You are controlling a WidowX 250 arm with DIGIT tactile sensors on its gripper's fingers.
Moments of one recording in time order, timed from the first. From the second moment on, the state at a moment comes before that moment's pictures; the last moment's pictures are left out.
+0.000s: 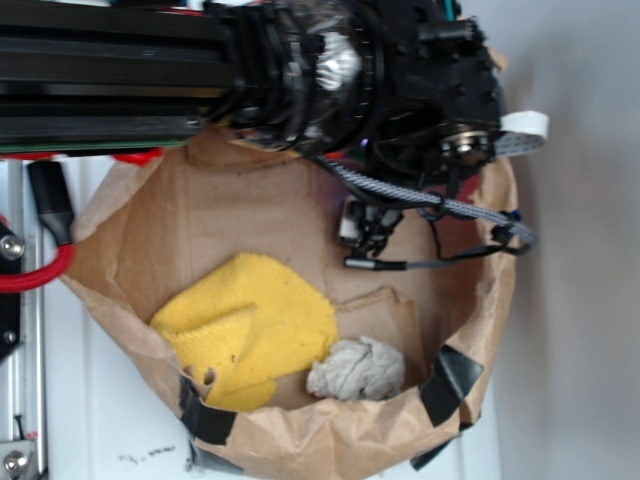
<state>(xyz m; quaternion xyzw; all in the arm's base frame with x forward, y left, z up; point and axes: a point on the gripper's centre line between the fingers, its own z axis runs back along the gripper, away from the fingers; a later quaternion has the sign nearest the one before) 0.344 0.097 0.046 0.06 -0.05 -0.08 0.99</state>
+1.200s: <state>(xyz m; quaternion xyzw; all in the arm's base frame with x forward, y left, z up) 0.302 0.113 0.056 0.06 -0.03 -0.10 0.99</state>
